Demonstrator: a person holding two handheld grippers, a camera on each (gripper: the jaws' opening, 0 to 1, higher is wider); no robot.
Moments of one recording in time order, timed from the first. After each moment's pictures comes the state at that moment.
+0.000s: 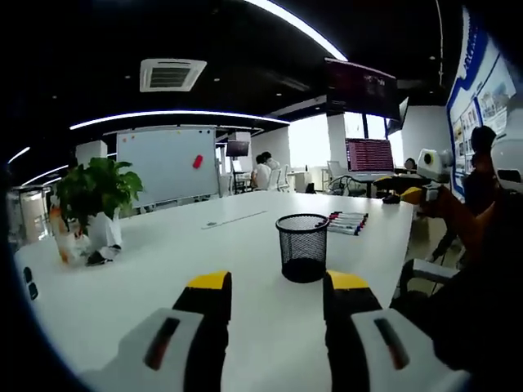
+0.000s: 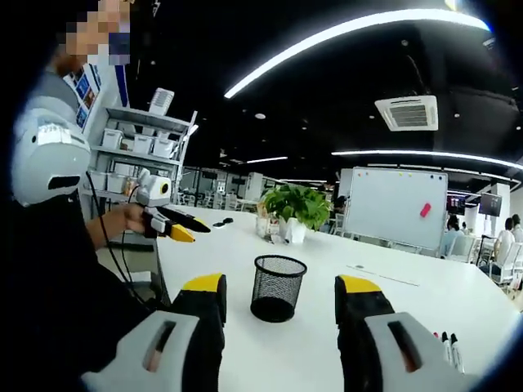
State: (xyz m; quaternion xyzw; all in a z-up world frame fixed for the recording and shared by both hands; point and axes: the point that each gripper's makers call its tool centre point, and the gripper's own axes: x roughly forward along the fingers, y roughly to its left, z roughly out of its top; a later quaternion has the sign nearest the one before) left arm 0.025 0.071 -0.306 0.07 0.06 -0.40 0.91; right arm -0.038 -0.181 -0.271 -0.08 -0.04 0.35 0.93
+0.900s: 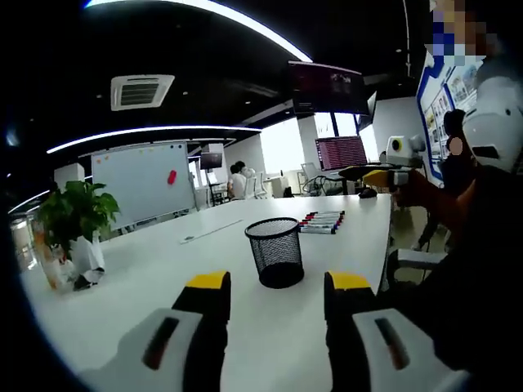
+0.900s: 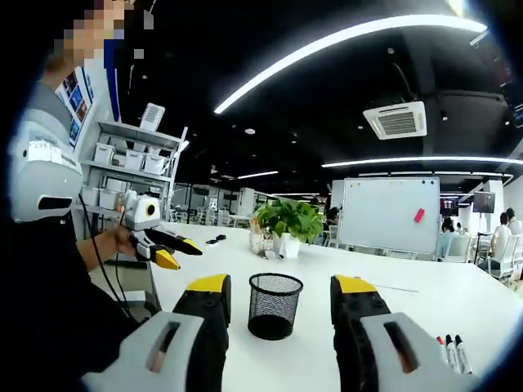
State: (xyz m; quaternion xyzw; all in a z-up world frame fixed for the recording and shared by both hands) left arm 0.008 0.050 -0.310 0.10 0.03 -0.45 0.89; right arm -0.031 -0.176 -0.255 -0.05 -0.07 0.33 0.94
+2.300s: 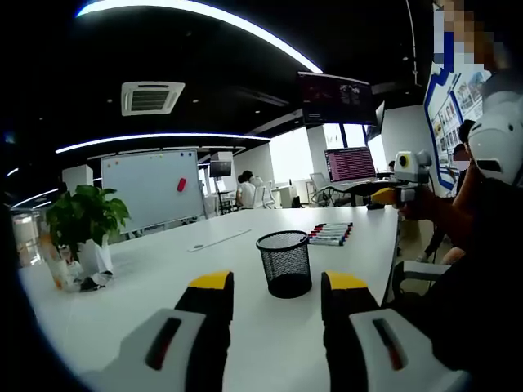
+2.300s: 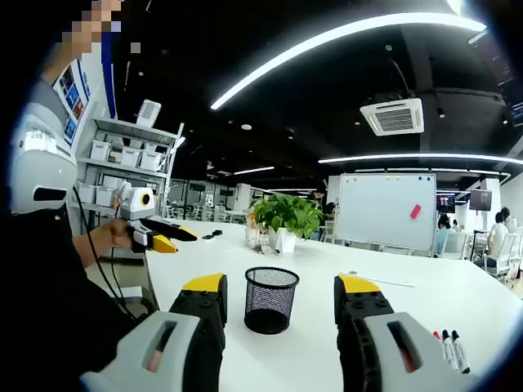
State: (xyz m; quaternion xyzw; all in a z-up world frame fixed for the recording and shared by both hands) left arm 0.010 0.058 -0.291 0.08 0.01 -0.44 0.90; right arm -0.029 -0.180 -0.263 -0.06 -0.05 0.31 0.95
